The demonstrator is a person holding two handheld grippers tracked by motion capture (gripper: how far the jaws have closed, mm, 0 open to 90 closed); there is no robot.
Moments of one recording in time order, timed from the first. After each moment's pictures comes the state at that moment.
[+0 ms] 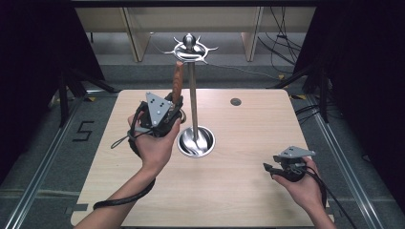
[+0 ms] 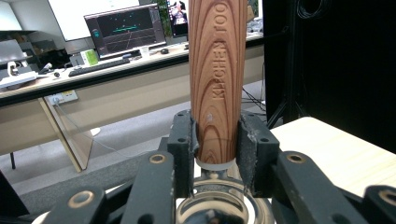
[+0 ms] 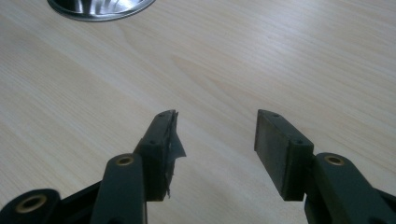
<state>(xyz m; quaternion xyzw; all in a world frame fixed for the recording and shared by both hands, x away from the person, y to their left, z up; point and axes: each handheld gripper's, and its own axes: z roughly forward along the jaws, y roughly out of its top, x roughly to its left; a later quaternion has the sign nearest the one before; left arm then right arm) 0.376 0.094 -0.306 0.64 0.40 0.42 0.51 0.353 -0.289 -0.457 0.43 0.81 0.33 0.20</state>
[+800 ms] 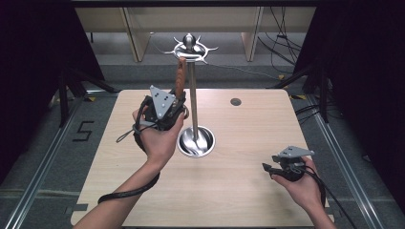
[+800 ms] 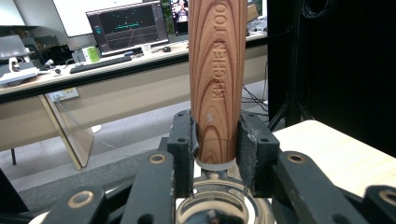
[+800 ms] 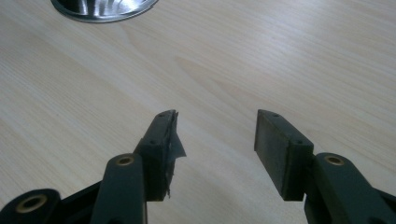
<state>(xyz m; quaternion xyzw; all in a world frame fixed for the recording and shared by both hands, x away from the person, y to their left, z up) 0.391 0.085 -0.304 0.63 0.40 0.41 0.51 0.355 -0.288 -0.458 0.42 0.82 0.34 0.20</state>
